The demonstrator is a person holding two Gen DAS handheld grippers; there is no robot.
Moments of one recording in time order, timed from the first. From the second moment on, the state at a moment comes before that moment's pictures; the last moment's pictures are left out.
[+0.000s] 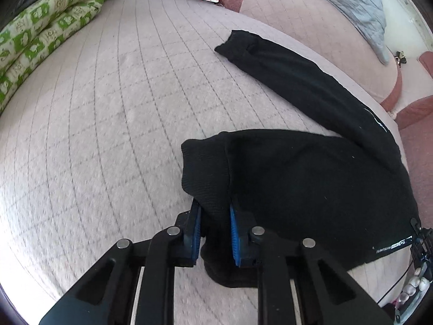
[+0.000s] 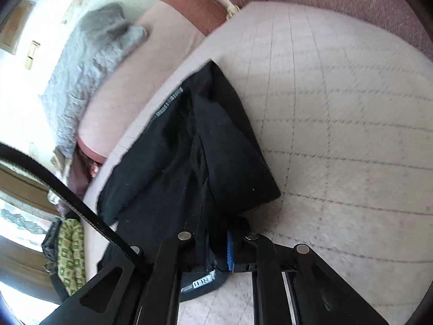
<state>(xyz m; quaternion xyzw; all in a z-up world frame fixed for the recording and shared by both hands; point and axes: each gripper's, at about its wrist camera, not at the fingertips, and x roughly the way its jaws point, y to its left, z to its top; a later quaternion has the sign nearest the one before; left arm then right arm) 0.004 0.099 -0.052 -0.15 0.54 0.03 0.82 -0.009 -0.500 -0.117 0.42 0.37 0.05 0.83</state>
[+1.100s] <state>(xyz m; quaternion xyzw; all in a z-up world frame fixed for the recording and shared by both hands) -0.062 0.087 0.058 -0.10 0.45 0.01 0.89 -0.135 -0.534 0.000 0.23 0.21 -0.03 0.95</state>
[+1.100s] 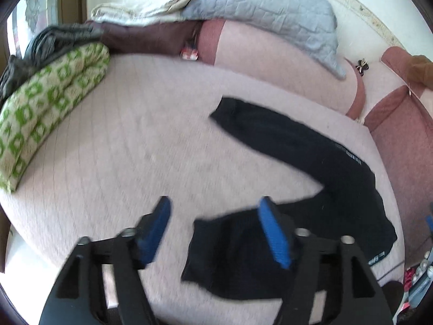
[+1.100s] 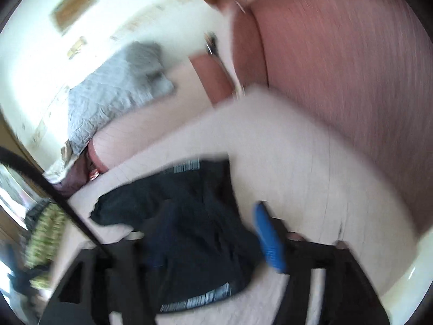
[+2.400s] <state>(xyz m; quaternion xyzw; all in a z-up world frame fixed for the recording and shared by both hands) 0.272 0.036 -0.072 0.00 0.53 -0.08 0.84 0.255 -0.394 -0.091 -0.01 0.43 0.21 0.88</state>
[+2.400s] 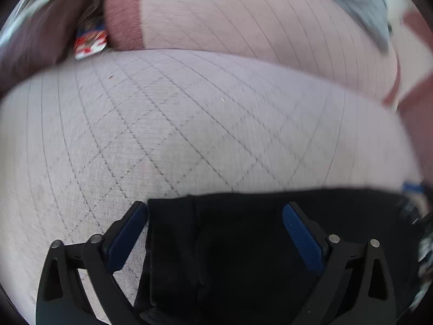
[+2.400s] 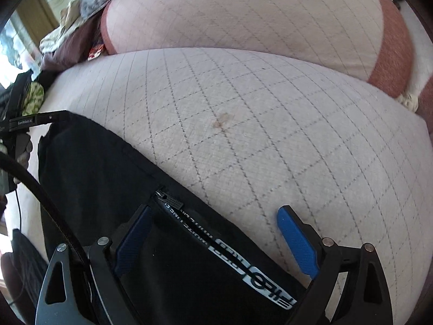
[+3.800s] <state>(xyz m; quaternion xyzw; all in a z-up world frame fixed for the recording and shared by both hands) -0.157 0.098 0.003 -0.03 0.44 -0.07 0.90 -0.112 -0.350 -0.124 -0.11 0.47 0.21 0.85</state>
